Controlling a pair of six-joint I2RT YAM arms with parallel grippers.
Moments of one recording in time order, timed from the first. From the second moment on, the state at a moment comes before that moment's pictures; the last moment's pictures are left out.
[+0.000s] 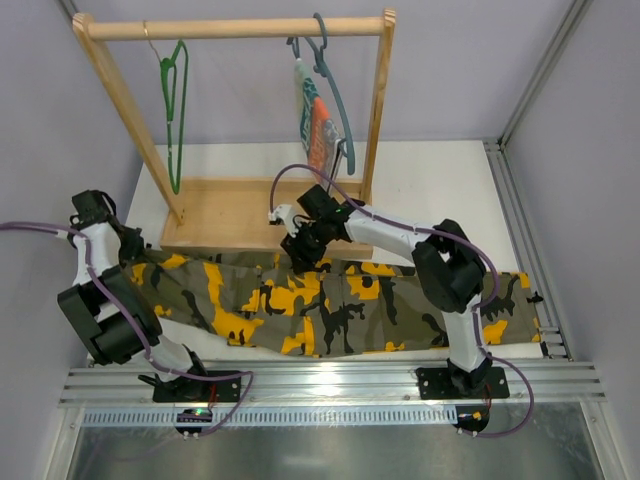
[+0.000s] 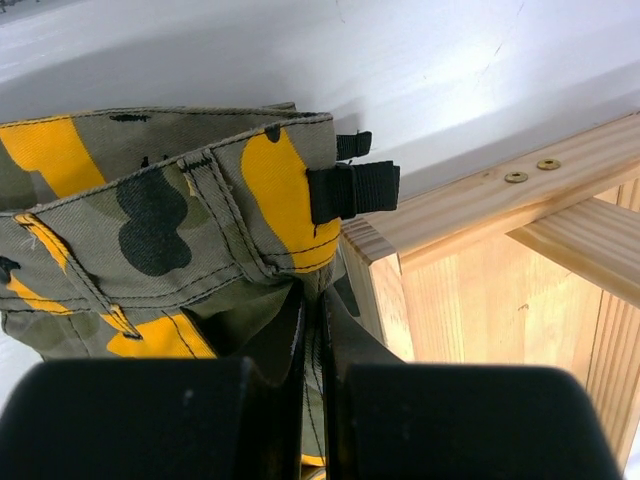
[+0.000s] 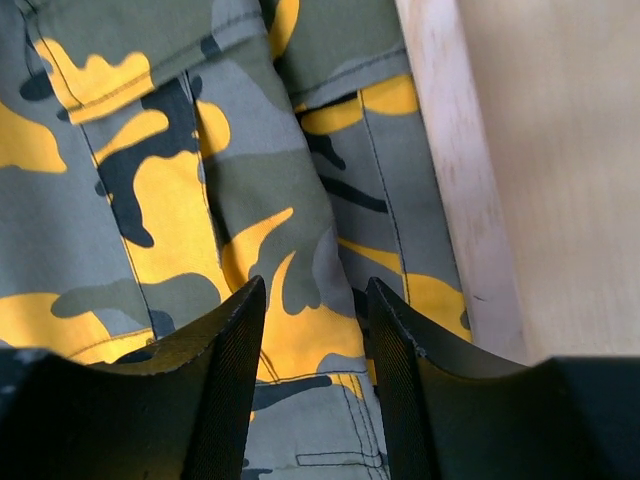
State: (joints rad) left arm 0.55 1.54 1.13 -0.63 -0.05 -0.78; right arm 0.78 2.01 1.54 -0.52 -0.45 -0.26
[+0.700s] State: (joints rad) left arm 0.55 1.58 1.13 -0.63 -0.06 -0.73; right arm 0.77 2.03 1.46 -0.49 -0.45 -0.23
